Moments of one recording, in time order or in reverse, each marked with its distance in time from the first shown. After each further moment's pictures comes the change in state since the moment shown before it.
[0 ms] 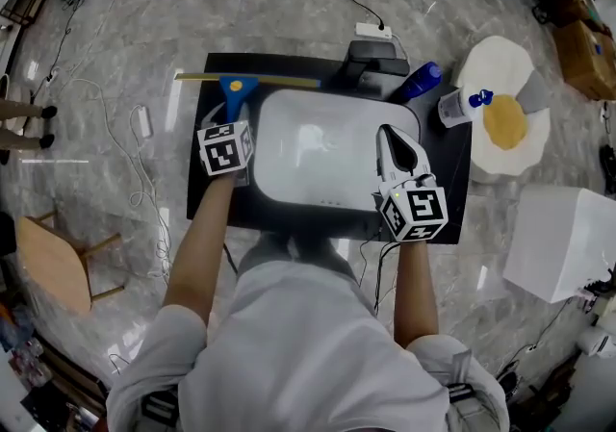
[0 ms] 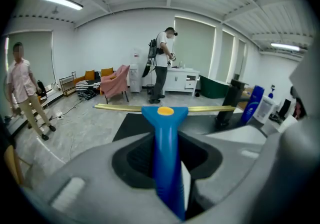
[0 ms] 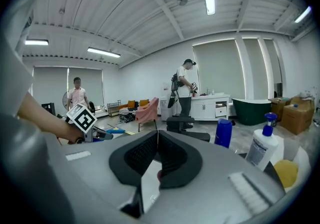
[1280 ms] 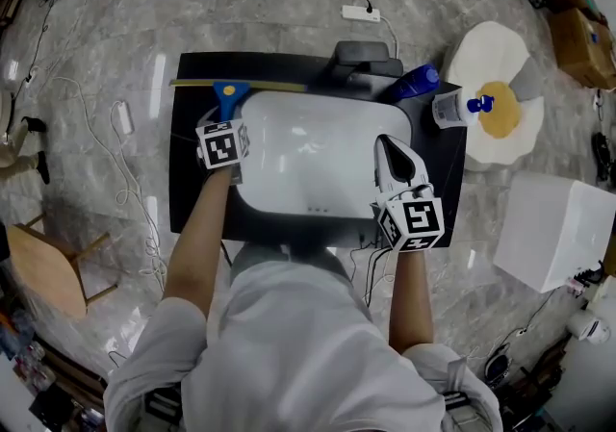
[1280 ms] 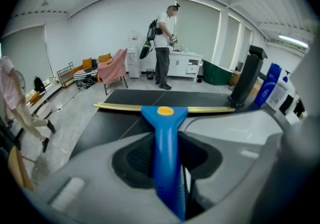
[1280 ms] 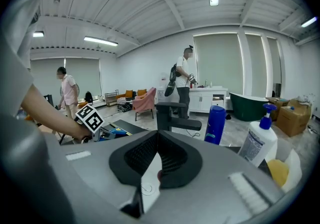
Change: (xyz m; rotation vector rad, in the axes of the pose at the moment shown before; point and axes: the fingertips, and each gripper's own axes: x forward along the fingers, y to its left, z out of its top) left arm 0.084 -0.003 -0.057 -0.001 0.175 0.015; right arm 0.014 -0.034 -0.036 -0.032 0.123 -0.031
